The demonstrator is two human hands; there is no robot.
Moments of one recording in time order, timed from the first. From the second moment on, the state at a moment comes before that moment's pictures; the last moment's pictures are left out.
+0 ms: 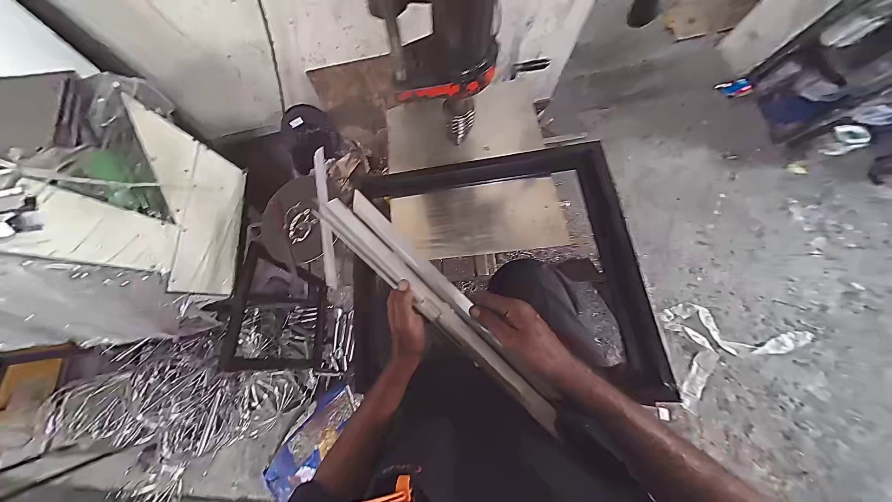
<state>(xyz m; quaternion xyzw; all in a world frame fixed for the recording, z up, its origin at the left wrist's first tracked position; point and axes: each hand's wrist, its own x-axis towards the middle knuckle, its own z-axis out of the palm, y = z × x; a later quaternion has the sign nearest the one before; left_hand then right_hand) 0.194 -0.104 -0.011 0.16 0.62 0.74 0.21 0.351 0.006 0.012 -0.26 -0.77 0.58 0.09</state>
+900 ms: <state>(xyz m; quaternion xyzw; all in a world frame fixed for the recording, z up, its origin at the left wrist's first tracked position) 0.037 -0.166 0.075 0.21 0.62 0.75 0.06 0.474 0.092 0.000 -0.59 -0.79 0.15 0.10</state>
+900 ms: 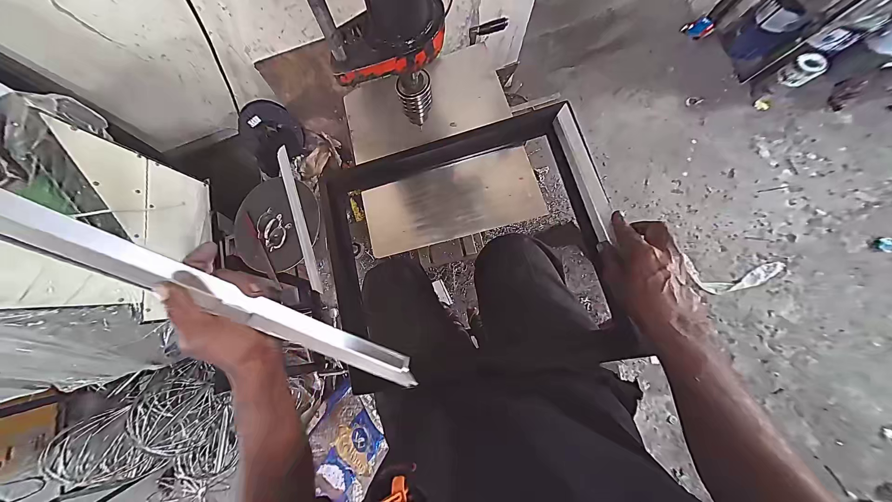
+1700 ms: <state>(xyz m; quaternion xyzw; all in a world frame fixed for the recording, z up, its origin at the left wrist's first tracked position) 0.150 -0.192 0.033 0.34 0.55 0.50 0.58 0.347 0.014 0.028 -0.05 -0.94 0.12 0.30</state>
